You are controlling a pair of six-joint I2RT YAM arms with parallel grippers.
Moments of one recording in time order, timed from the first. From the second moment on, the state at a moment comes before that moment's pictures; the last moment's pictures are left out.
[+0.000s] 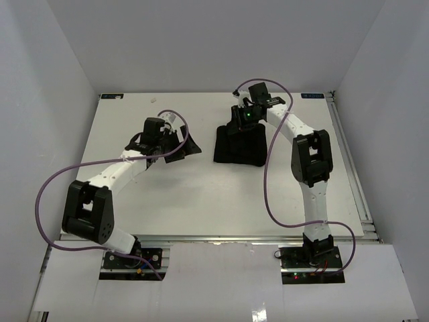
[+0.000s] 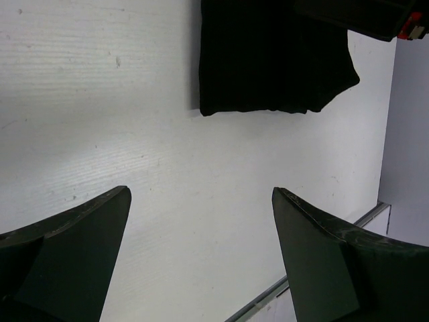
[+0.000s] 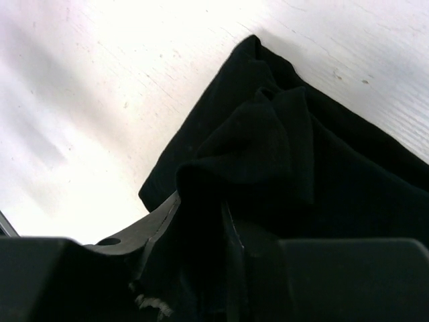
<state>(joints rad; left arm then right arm) -0.31 1.51 1.01 -0.20 0.37 -0.58 0.37 2.24 1.93 -0.64 -0.56 0.07</state>
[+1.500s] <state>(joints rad) -0.36 1.74 1.28 -0.11 0.48 -0.61 0.11 1.93 1.47 -0.43 -1.09 -0.15</state>
